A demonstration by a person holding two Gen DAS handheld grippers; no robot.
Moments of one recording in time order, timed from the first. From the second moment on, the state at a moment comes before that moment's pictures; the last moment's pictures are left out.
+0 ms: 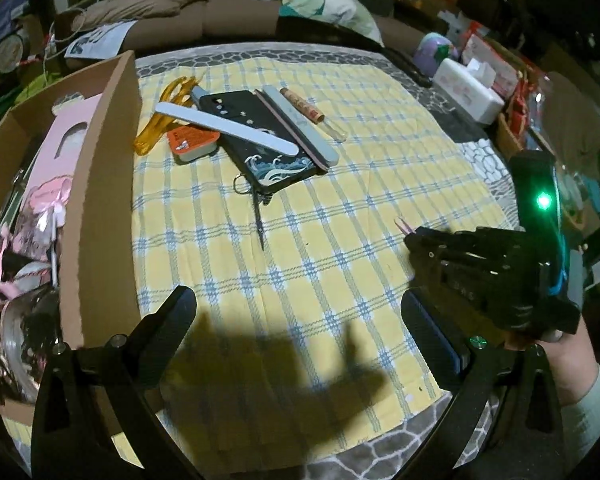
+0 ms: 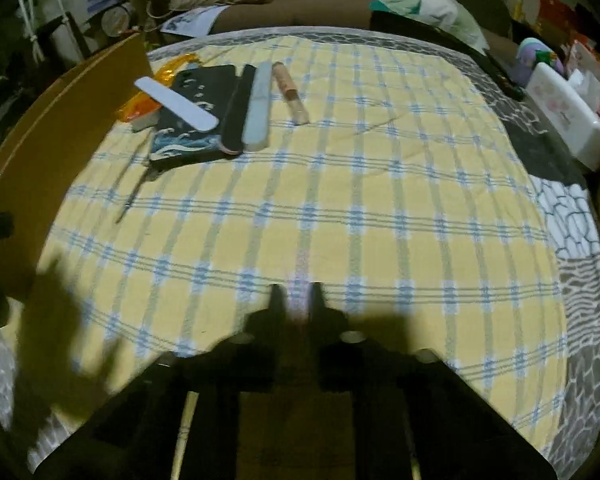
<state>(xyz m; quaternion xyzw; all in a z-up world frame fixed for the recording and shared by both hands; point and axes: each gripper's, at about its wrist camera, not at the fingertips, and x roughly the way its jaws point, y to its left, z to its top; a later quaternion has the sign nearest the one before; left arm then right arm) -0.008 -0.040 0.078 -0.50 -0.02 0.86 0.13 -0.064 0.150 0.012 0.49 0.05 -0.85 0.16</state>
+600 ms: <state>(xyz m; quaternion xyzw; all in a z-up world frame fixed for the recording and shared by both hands) -0.091 -0.021 0.082 -0.48 -0.06 0.87 0.10 -0.068 0.201 0.080 0.44 -0.15 -0.86 0.20</state>
